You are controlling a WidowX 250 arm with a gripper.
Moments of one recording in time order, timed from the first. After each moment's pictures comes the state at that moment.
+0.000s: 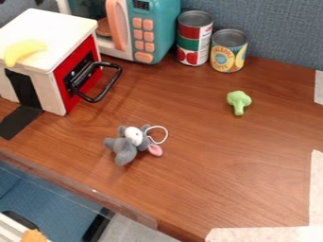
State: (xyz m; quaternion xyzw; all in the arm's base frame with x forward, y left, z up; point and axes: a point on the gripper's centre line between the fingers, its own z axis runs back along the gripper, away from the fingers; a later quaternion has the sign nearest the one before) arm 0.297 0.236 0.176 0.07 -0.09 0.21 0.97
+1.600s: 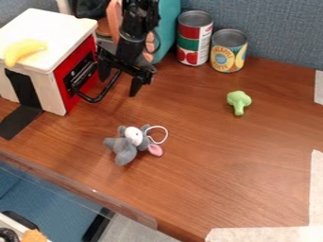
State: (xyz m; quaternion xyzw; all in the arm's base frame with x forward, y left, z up) arm 0.354 0.115 0.024 0.18 -0.02 0.05 0.98
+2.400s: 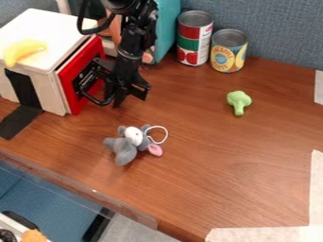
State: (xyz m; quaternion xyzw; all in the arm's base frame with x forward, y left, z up) arm 0.338 0.114 -0.004 0.16 0.05 0.07 0.98
